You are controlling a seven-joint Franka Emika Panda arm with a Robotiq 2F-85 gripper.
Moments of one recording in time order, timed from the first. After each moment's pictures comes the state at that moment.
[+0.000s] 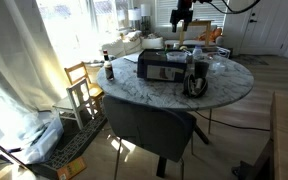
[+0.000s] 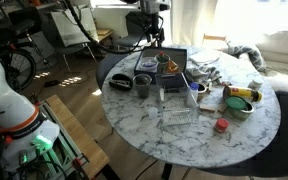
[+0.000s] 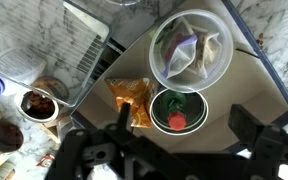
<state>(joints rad) -0.10 0.24 -0.14 -1.83 0.06 2.20 -0.07</state>
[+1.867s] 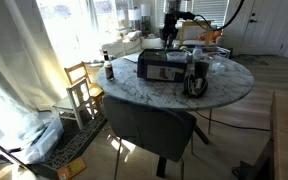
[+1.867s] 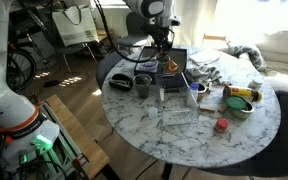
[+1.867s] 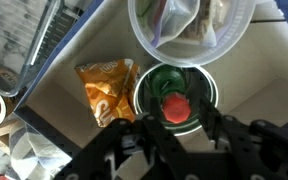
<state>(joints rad) -0.16 0.57 -0.08 -1.49 0.13 2.12 -0.09</state>
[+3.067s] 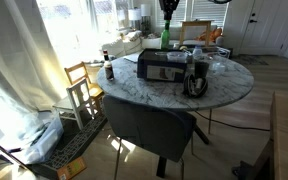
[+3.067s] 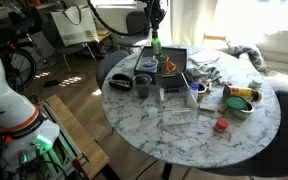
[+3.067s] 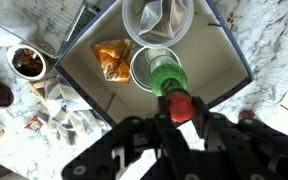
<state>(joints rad) -0.10 0.34 -0.06 -1.47 0.01 1.94 -0.02</state>
